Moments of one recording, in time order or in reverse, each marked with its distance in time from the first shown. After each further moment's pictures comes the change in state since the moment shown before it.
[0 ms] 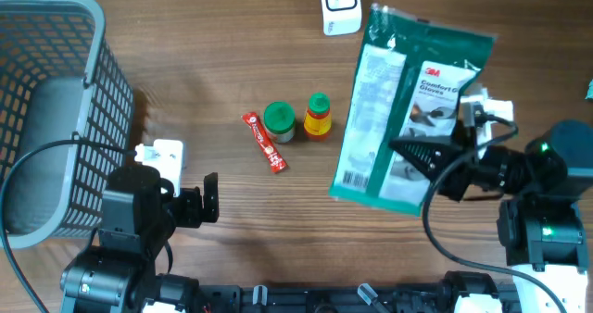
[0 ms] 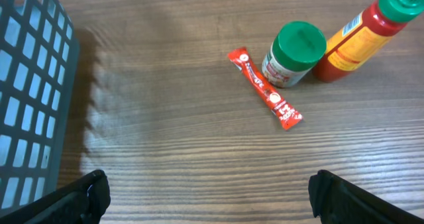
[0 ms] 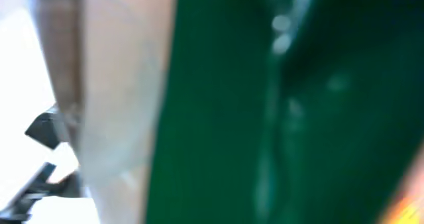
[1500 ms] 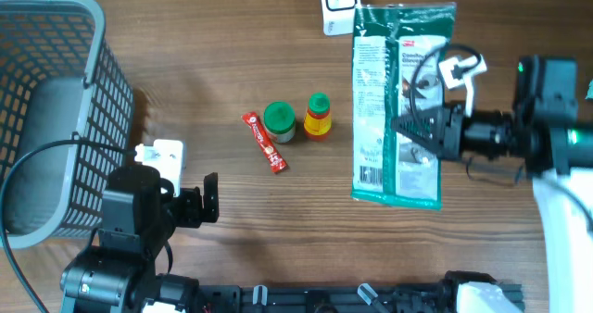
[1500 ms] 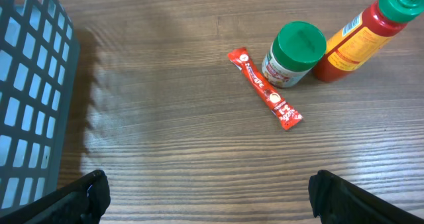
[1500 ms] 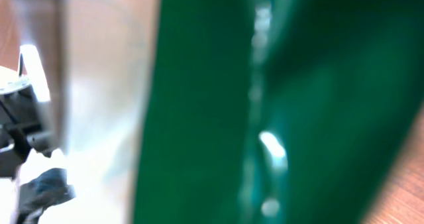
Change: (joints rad) left arm 0.000 0.000 0.000 0.000 0.000 0.000; right arm 0.000 0.370 0.417 -1.003 0.183 -0.523
